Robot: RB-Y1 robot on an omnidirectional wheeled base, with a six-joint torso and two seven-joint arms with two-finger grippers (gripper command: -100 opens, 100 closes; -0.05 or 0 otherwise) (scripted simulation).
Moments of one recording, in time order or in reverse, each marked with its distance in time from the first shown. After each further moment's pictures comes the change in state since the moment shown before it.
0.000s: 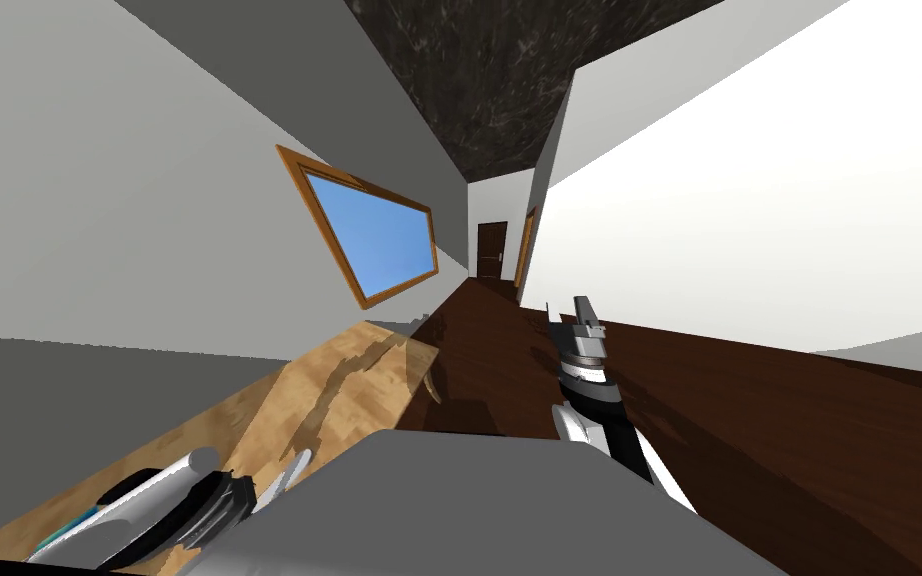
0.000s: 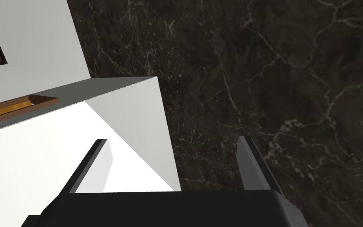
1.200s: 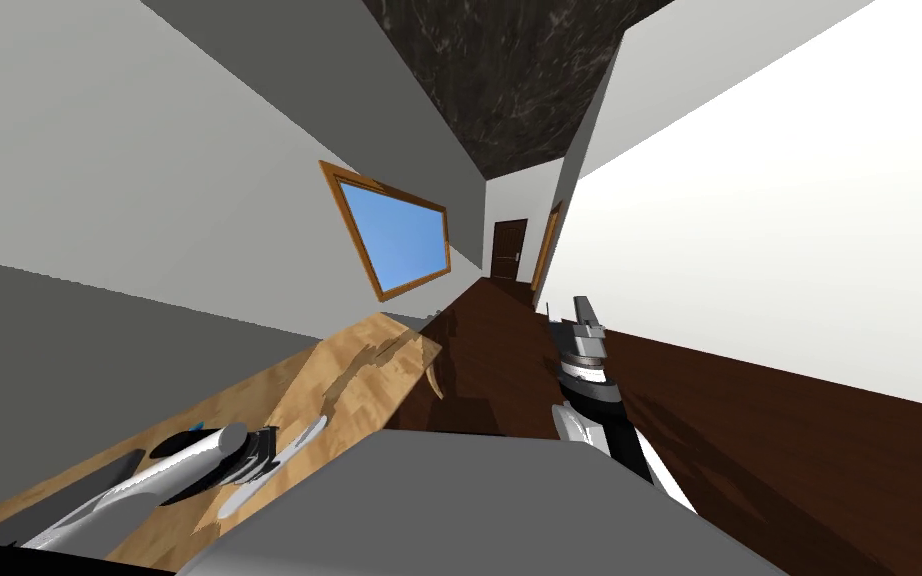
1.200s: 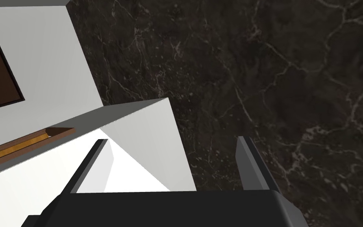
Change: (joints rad) left arm 0.057 -0.004 0.042 -0.260 -0.160 -0.256 -0.038; right arm 0.000 0.000 0.000 0.000 0.000 0.000 0.000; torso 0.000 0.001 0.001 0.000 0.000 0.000
